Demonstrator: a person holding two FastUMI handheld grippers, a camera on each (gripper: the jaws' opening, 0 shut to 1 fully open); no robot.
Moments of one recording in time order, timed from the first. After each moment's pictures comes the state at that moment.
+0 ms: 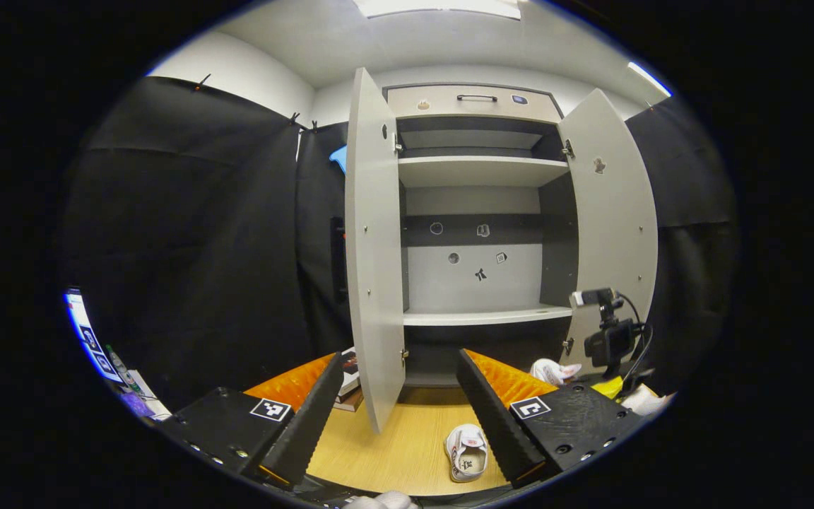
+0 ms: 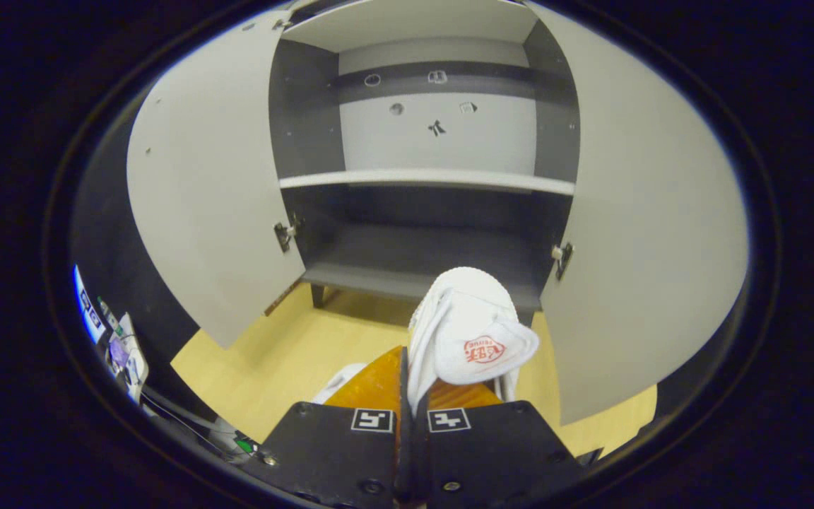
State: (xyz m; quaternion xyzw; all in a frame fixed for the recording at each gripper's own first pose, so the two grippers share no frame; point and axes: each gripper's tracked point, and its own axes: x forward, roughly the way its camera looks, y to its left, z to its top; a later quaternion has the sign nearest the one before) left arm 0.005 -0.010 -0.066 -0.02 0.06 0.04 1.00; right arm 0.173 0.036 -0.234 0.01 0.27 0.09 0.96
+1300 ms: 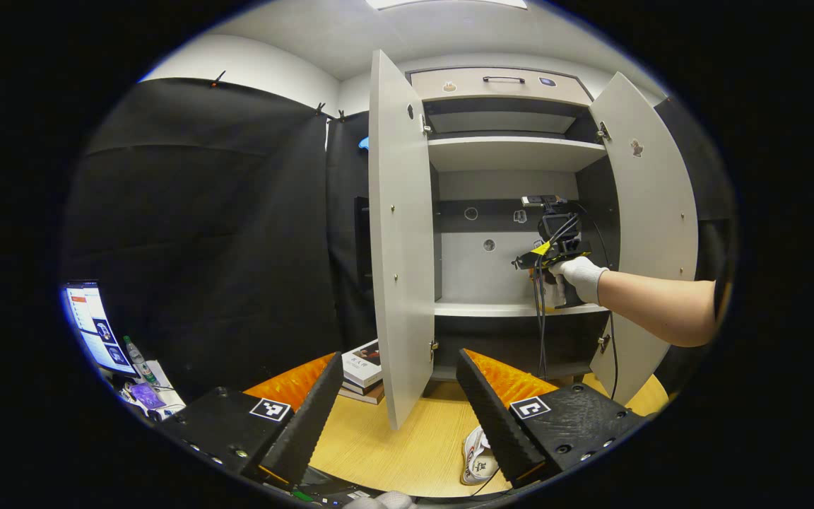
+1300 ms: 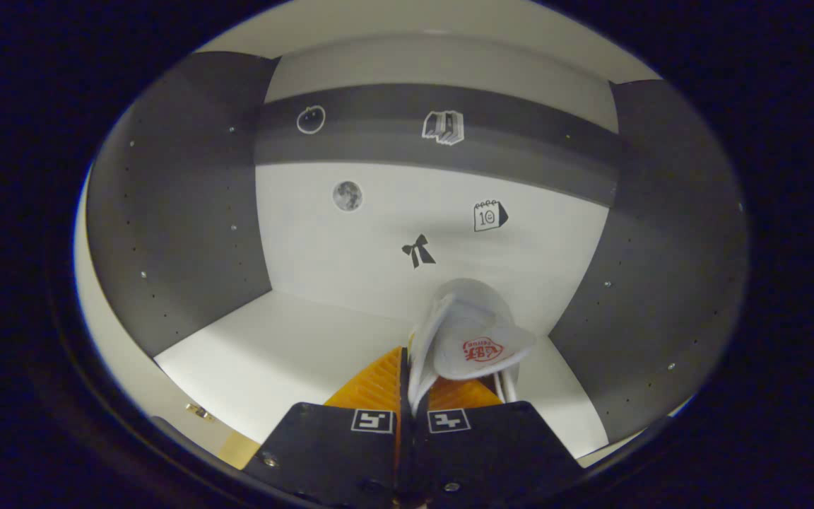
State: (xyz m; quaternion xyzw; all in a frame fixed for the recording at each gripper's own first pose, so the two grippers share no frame) left arm 0.022 0.012 -0.085 -0.02 0.09 0.13 0.99; right arm 0.498 0.036 -0.112 -0.05 0.25 0.02 0.97
